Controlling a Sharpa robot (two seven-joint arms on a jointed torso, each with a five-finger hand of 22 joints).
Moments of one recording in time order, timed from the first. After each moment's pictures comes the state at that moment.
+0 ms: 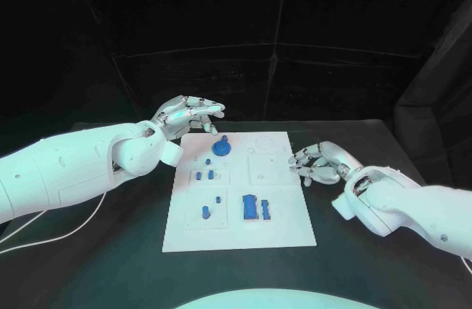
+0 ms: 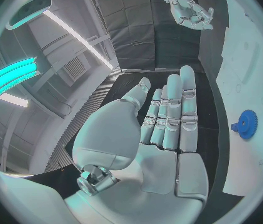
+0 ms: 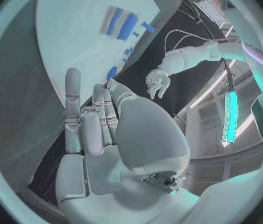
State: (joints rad) left arm 1.27 -0.81 -0.14 1.33 -0.03 0.04 0.41; left_hand 1.26 0.05 0.14 -0.13 0.05 0.96 0.19 0.23 0.08 0.94 0.12 0.47 0.08 1.11 0.04 0.91 0.39 0.18 1.16 0.14 0.52 0.42; right arm 1.14 -0.93 -0.17 1.65 -0.86 -0.55 0.02; right_hand 1.42 -0.01 0.19 0.07 0.22 0.88 0.17 0.26 0.26 0.94 0.08 0.67 0.62 1.46 0.00 1.48 1.28 0.17 1.11 0.09 0.71 0.54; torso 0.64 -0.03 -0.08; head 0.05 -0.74
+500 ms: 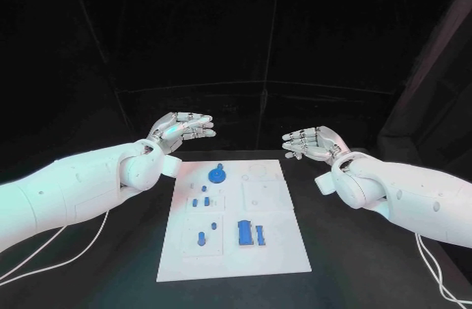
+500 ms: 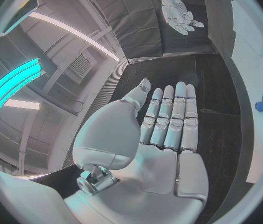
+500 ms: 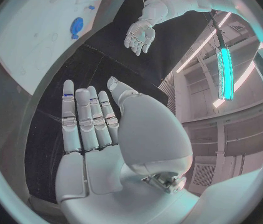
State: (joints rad) left arm 1.25 -0.69 -0.14 1.09 0.04 0.00 0.50; left_hand 1.24 0.06 0.15 -0.13 0.05 0.98 0.20 0.13 0.06 0.99 0.16 0.22 0.06 0.90 0.14 0.36 0.14 0.16 0.80 0.23 0.18 0.21; right arm 1.17 -0.70 -0.08 1.22 -0.38 -0.36 0.35; right_hand 1.39 -0.06 0.26 0.05 0.11 0.91 0.18 0.08 0.14 1.02 0.14 0.15 0.08 1.03 0.09 0.70 1.23 0.17 0.98 0.21 0.20 0.17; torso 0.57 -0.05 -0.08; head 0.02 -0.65
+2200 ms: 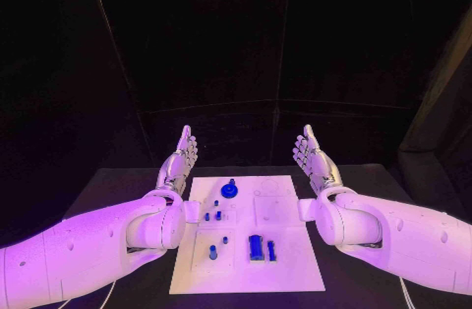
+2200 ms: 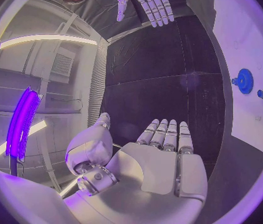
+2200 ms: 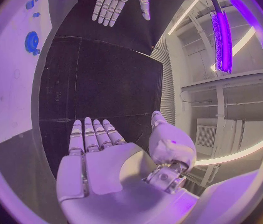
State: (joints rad) left arm 1.05 -0.78 0.00 1.57 0.02 -0.73 0.52; left_hand 0.22 0.00 0.00 -0.01 0.00 0.17 0.00 0.00 0.00 0.17 0.00 0.01 0.00 0.16 0.00 0.01 0.00 0.02 0.12 0.01 0.00 0.00; right arm 1.05 -0.78 0.00 1.57 -0.01 -0.75 0.50; right_hand 0.26 0.00 0.01 0.00 0.01 0.17 0.00 0.00 0.00 0.20 0.00 0.00 0.00 0.19 0.00 0.05 0.23 0.01 0.19 0.00 0.01 0.00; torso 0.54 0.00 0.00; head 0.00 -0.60
